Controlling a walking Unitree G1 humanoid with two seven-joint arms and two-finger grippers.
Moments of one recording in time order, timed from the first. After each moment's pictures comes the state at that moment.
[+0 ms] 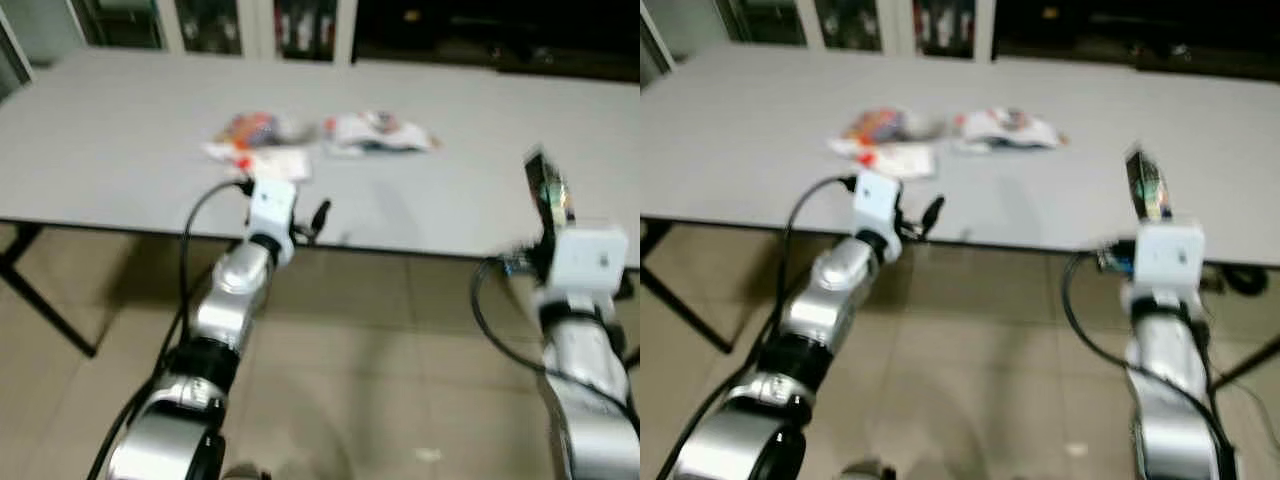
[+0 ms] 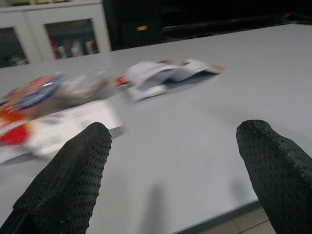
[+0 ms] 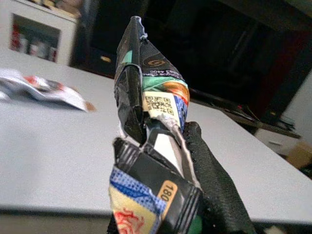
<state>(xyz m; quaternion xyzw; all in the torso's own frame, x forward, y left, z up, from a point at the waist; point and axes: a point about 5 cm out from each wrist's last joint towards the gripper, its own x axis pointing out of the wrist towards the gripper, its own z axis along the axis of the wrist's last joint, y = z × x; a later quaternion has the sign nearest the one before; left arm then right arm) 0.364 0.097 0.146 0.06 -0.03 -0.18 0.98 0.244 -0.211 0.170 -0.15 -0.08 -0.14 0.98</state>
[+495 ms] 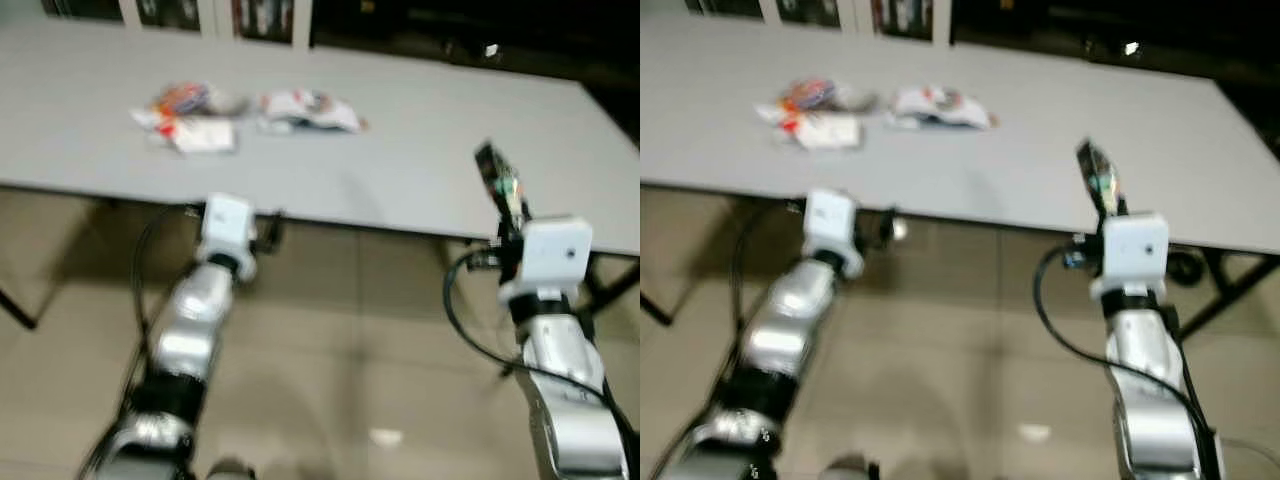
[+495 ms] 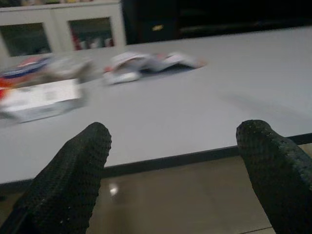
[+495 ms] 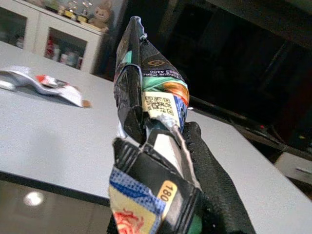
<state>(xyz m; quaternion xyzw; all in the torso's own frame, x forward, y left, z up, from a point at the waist) 0.341 0.136 0.134 0.08 -0.04 -0.10 0.99 0.258 -0.185 0.176 -0.13 -0.11 -0.05 0.98</state>
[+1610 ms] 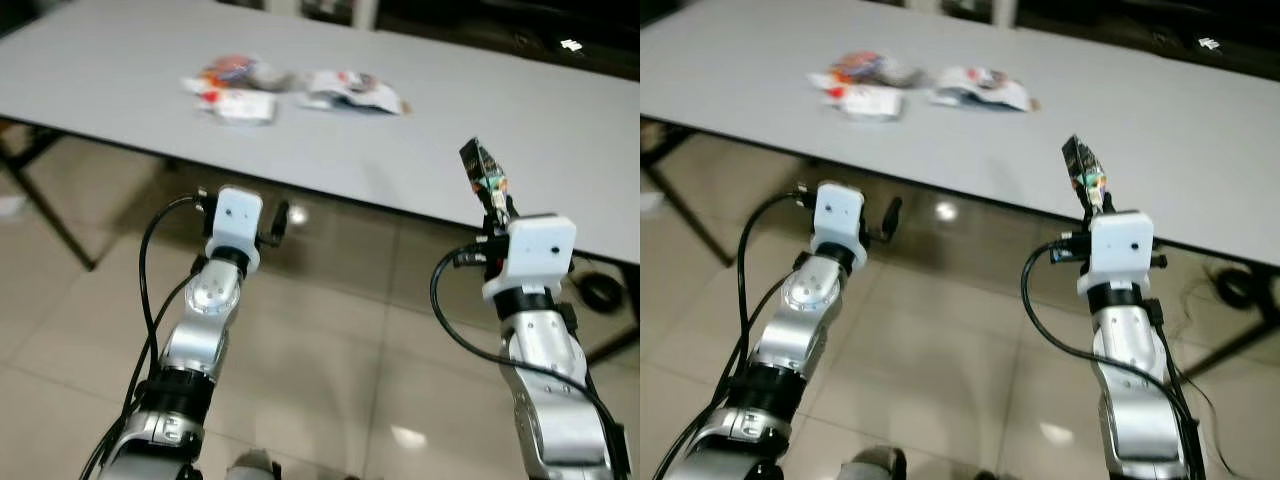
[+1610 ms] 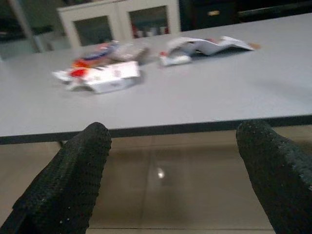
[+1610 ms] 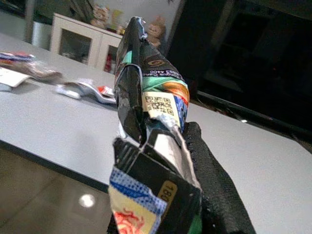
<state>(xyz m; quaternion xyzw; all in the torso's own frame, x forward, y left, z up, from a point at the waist) 0.349 0.134 0.144 0.11 -0.05 -0.07 0.99 0.264 -0.173 0.176 -0.11 -0.13 -0.04 0.98</state>
